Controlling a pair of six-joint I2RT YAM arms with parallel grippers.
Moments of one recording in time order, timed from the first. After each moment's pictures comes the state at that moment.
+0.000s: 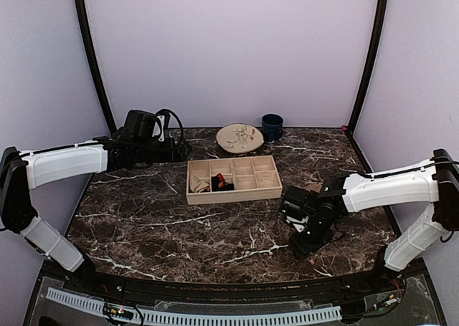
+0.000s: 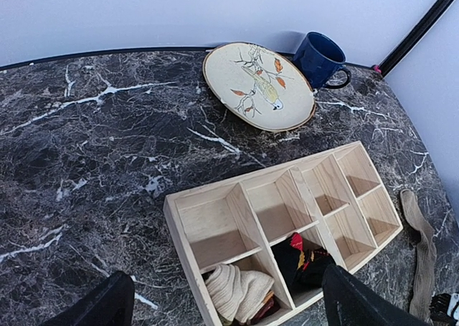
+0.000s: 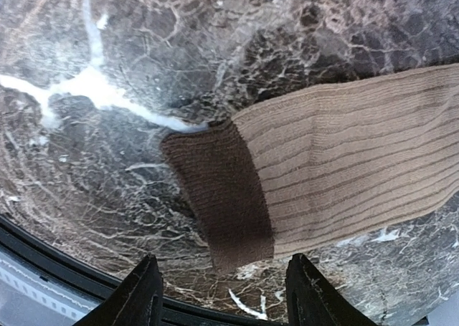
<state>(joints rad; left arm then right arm) -0.55 1.48 1.05 -0.15 -0.06 -0.40 1.04 1.48 0.86 -0.93 0.01 0.52</state>
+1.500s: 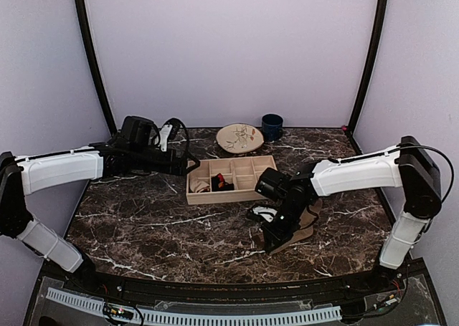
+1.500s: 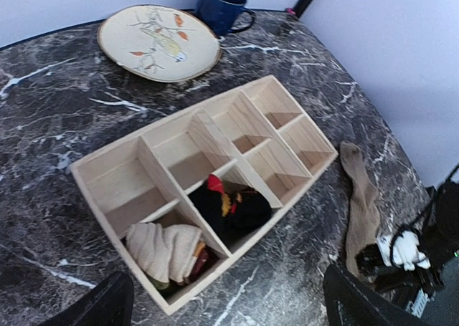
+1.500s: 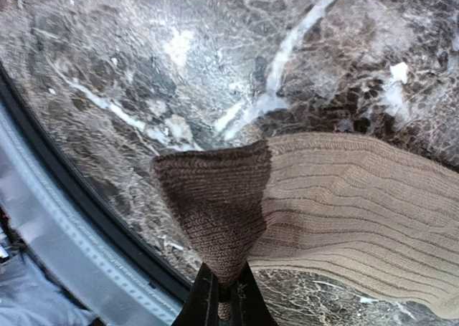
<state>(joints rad) -0.56 1.43 0.97 -0.15 0.23 -0.31 0.99 1.74 1.10 -0.82 -0.36 0.28</state>
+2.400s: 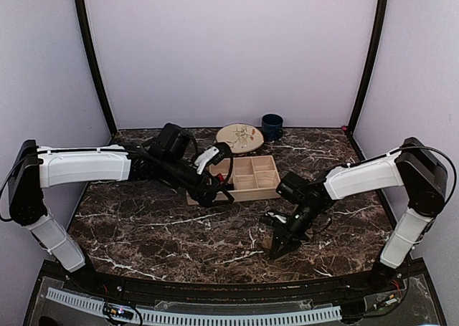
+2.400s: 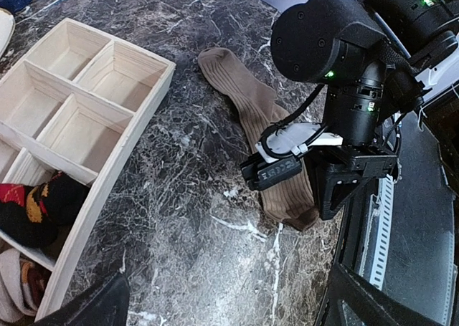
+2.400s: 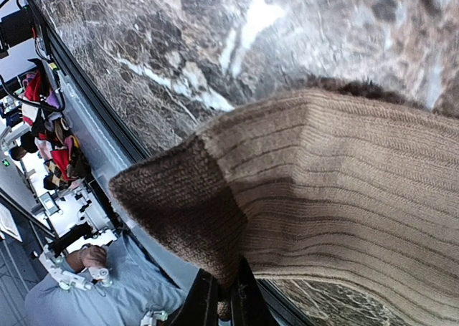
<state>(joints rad) -0.80 1.59 1.13 -0.29 0.50 -0.07 0.82 1.70 0.89 -0.65 -0.79 0.40</state>
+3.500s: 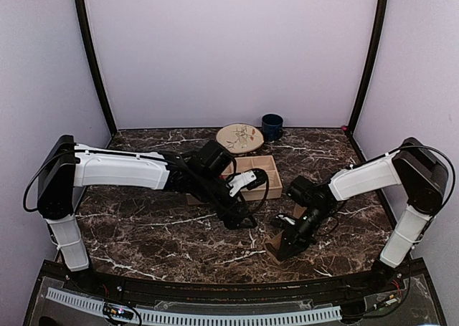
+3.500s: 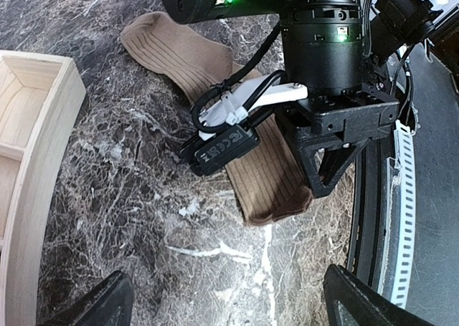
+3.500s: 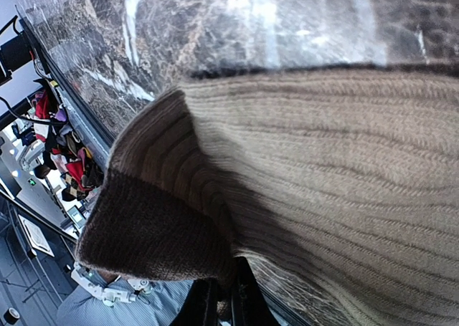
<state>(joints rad) -0.98 1.83 1.32 -0.36 0.42 0.09 0.74 1.71 0.80 -0.63 -0.83 0.43</state>
